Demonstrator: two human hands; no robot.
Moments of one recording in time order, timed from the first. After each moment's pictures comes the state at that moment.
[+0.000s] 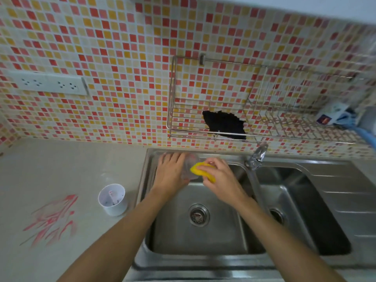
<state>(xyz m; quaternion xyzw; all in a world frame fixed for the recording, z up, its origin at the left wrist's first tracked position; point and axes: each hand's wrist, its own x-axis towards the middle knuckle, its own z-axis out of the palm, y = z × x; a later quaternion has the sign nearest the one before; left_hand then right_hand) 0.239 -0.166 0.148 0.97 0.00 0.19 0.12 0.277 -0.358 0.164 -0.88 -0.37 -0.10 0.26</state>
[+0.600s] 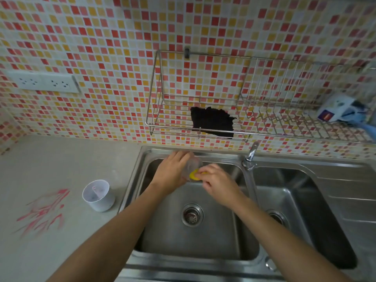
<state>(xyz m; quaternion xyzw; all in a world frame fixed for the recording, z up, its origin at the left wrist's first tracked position) 0.266 -0.225 0.153 0.99 -0.05 0.11 0.11 0.312 -0.415 0.146 -0.86 -0.46 -0.07 0.21</state>
